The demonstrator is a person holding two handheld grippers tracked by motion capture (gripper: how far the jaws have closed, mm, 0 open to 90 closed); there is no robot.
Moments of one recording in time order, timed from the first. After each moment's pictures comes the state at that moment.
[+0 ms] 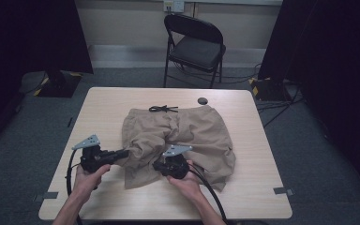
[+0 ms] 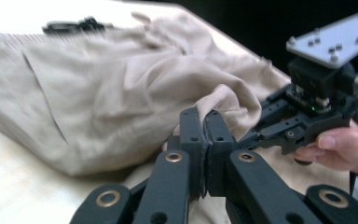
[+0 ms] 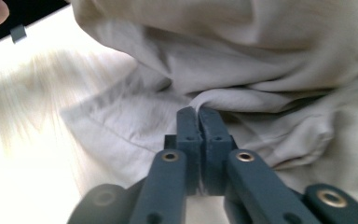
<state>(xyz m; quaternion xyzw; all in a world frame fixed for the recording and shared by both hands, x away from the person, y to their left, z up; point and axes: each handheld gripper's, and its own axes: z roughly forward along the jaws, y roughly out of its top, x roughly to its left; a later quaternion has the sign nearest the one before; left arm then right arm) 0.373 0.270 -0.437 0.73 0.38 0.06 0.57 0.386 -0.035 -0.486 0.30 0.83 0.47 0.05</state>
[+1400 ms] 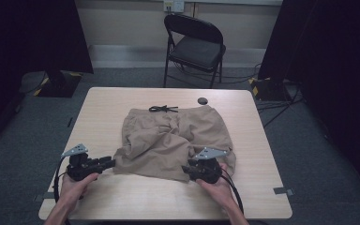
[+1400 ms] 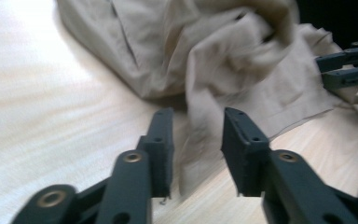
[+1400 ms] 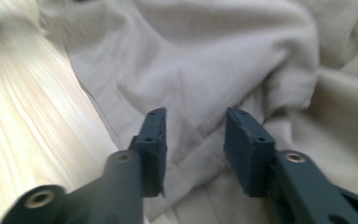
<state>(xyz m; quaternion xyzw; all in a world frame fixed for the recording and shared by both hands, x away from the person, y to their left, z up) 0.359 0.304 -0.481 0.73 0.46 0.06 0.50 0.366 -0.125 -0.475 0.35 0.82 0.43 0.11</state>
